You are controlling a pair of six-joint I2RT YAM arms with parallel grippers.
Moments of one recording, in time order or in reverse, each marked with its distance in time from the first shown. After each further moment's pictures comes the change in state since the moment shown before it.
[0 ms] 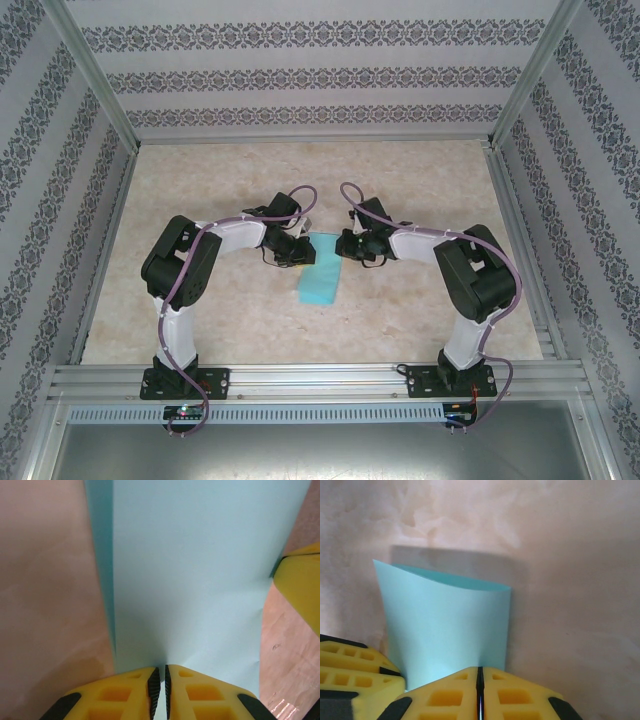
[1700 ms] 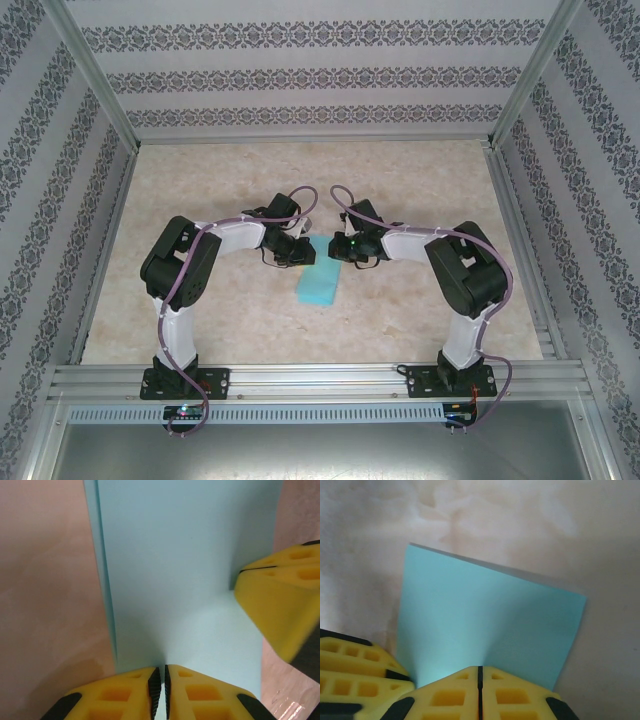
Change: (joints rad) left arm 0.000 0.004 -0.022 0.019 0.001 0.025; right arm 0.041 0.049 0.018 0.014 -0.010 -0.008
